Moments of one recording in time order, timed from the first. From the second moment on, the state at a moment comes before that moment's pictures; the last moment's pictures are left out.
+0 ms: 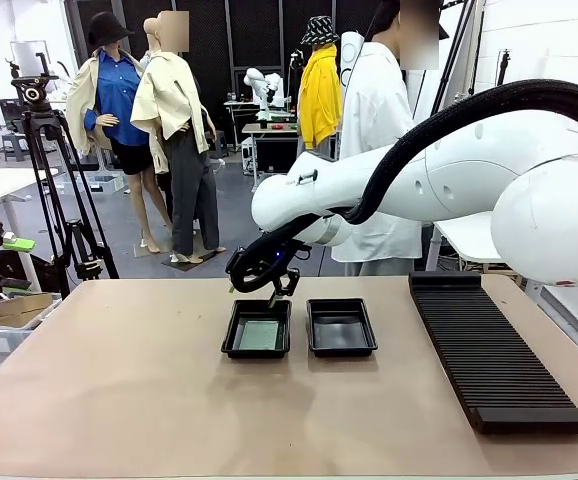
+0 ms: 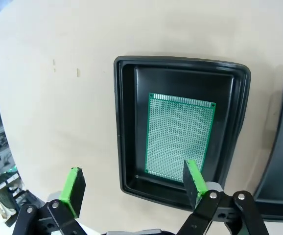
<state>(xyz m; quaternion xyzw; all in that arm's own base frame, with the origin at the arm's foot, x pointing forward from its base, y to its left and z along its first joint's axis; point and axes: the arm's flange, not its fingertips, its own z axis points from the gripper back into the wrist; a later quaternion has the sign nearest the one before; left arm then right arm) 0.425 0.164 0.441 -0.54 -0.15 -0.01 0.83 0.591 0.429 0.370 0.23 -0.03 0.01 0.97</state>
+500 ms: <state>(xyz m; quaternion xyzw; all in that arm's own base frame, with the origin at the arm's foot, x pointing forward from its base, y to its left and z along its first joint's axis) 0.425 0.164 0.441 -0.54 -0.15 -0.01 0.83 0.591 0.429 0.370 0.23 -0.03 0.01 0.97</state>
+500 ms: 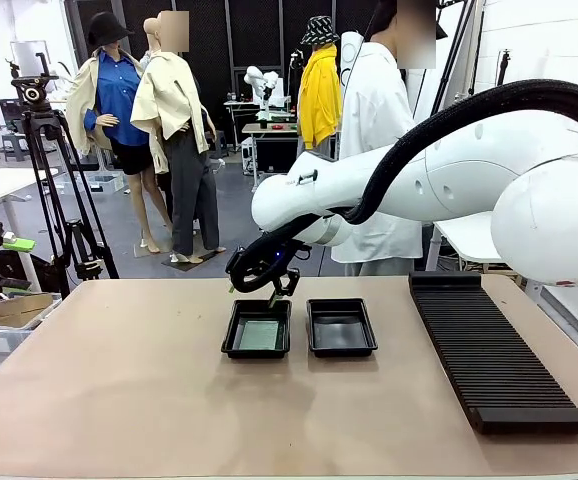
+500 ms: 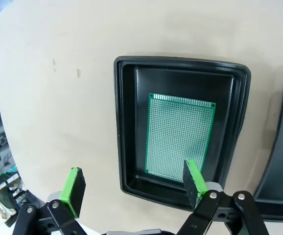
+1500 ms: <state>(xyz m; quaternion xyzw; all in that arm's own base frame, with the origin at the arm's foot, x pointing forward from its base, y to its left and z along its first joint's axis) 0.425 0.164 0.441 -0.54 -0.15 -0.01 0.83 0.644 0.336 0.473 0.27 -0.03 -0.03 0.96</state>
